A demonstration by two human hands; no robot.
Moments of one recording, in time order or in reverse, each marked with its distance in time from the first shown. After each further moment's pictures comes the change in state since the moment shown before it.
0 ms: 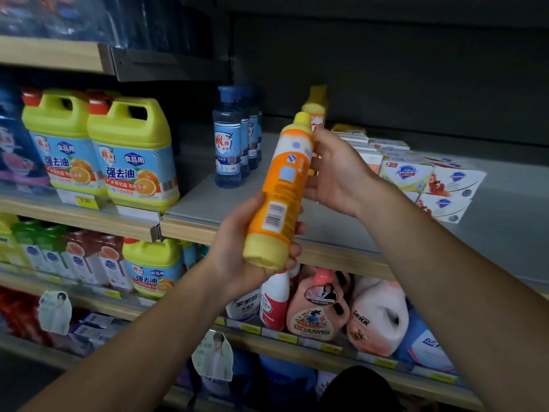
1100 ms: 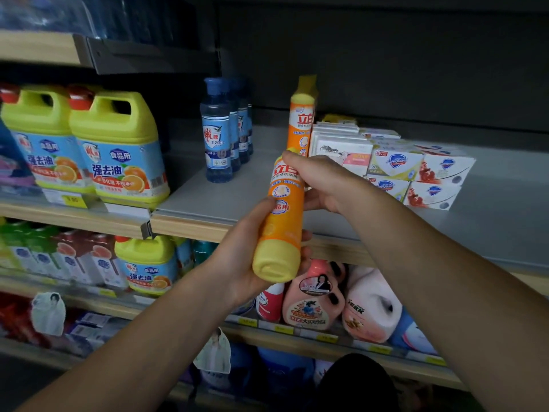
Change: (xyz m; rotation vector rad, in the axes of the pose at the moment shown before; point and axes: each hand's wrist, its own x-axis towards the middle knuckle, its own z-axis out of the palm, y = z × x) left_hand -0.001 -0.011 0.030 0.006 0.293 -0.118; right_hand 0.016 0.027 -0.012 -0.470 0.211 0.071
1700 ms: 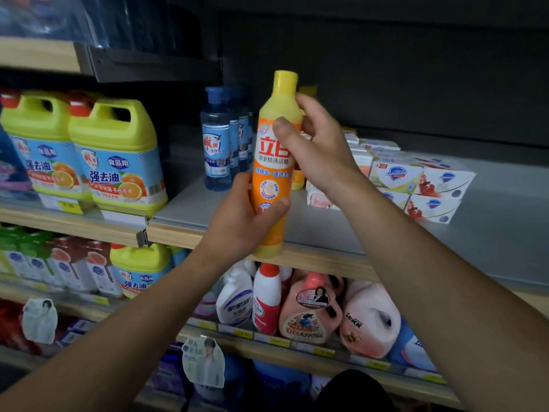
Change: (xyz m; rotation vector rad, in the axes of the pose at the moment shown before) left_hand 0.035 0.034 -0.020 1.089 0.339 0.724; right_hand -0.027 -0.043 -0.002 -0.106 0.075 -0.700
